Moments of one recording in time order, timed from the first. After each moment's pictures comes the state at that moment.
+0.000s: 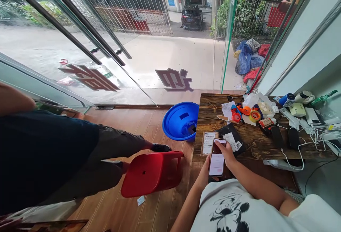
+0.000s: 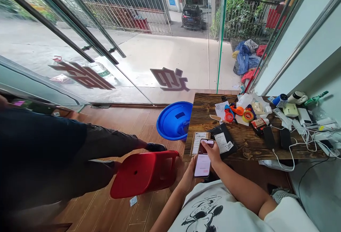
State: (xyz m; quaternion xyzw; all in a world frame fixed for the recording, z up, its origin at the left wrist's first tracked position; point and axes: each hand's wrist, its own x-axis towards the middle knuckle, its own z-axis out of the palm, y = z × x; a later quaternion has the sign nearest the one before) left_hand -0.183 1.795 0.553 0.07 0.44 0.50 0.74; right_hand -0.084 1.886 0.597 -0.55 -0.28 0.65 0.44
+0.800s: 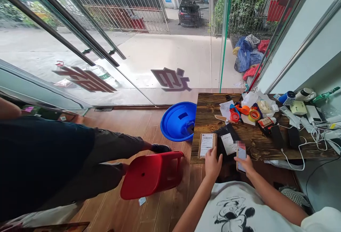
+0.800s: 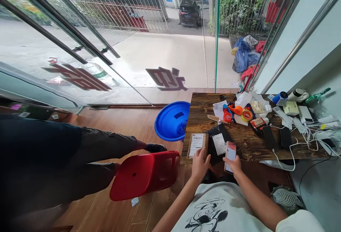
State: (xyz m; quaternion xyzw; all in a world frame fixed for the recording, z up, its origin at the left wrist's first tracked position) left_hand -0.147 1.844 0.547 0.34 0.67 0.42 0.51; right_hand 0.054 1.875 0.498 -0.75 -0.32 0.50 0.29
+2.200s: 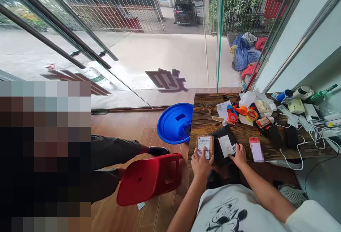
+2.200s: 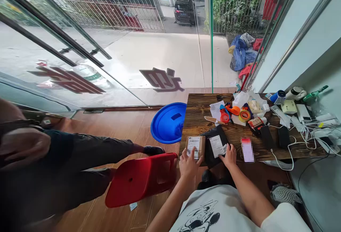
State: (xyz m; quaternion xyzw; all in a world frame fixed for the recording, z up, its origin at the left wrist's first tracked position) left_hand -0.180 1.860 0.541 0.54 0.83 0.03 0.15; right_hand 0.045 1.913 0.435 -0.73 -0.65 0.20 0.05
